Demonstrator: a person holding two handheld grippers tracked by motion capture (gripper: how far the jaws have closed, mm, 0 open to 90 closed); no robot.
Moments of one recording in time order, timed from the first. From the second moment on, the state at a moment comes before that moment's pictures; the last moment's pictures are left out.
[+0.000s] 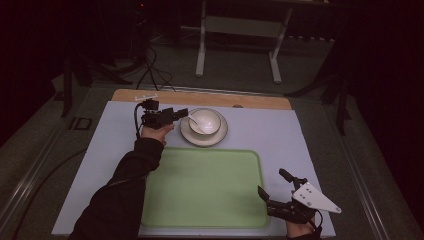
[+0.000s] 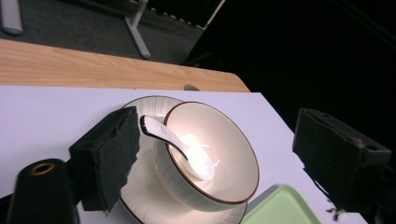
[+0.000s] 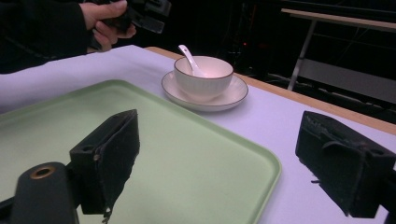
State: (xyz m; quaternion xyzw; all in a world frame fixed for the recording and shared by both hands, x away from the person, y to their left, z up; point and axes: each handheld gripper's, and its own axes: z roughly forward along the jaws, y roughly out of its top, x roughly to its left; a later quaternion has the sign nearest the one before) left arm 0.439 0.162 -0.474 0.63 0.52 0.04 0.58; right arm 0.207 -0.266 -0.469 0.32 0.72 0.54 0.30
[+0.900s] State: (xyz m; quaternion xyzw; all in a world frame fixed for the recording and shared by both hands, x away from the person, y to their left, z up) left arm 0.470 0.145 -0.527 0.53 0.60 -0.04 0.60; right arm 0.208 -0.268 -0.470 0.32 0.72 0.54 0.29
